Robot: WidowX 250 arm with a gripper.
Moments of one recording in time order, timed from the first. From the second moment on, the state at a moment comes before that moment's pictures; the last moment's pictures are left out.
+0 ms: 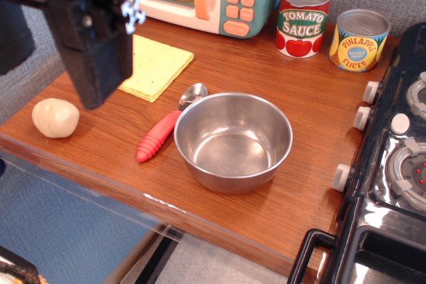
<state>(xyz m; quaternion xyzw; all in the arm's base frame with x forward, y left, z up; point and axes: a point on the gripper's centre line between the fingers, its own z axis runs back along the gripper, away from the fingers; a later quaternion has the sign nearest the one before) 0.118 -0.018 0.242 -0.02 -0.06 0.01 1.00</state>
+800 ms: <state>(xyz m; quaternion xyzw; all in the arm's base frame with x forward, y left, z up) 0.200 -0.058 0.187 -0.09 -0.06 0.02 0.99</state>
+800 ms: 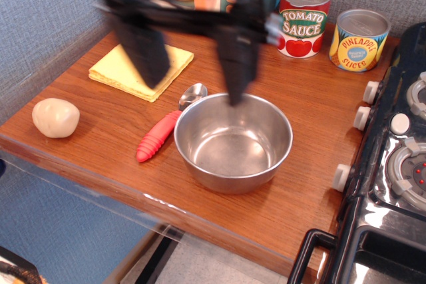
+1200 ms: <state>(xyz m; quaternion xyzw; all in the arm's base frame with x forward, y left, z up) 0.256 -0.092 0.123 -0.06 -0.04 0.02 1.00</state>
